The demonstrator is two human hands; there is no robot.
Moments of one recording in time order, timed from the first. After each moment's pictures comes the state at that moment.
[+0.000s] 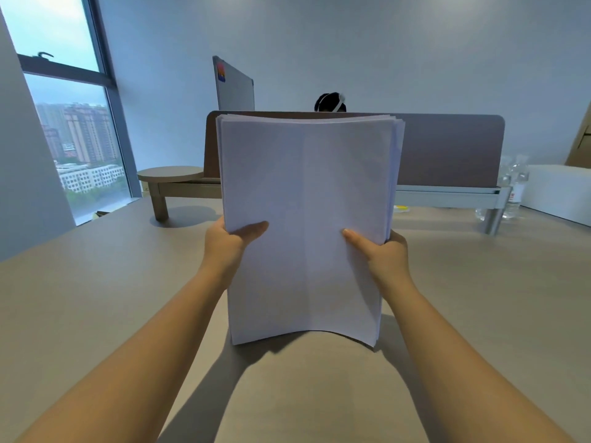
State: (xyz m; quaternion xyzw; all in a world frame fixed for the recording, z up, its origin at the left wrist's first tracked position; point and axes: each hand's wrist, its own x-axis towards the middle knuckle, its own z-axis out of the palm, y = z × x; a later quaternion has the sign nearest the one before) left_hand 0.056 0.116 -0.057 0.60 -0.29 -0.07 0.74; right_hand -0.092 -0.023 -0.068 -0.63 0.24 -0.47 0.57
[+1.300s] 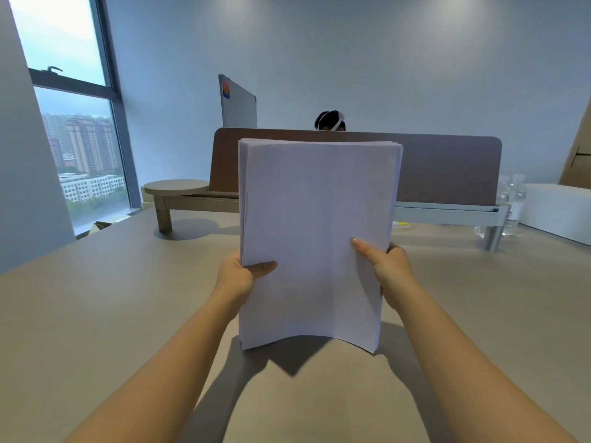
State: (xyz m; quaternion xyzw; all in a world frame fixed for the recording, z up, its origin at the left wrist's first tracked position) left_hand 0.053 0.122 -0.073 0.67 -0.26 -0.14 0.69; right_hand -0.087 -0.023 -0.057 -0.61 0.30 -0.39 0.62
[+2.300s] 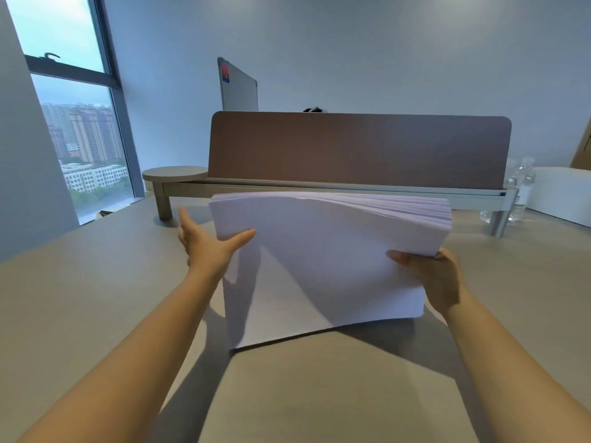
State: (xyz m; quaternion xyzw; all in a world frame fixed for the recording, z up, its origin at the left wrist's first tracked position) left_hand 0.084 0.127 -0.072 0.74 -0.18 0.03 0.65; right_hand -0.136 -0.057 -0.080 -0.61 0.26 -0.42 0.62
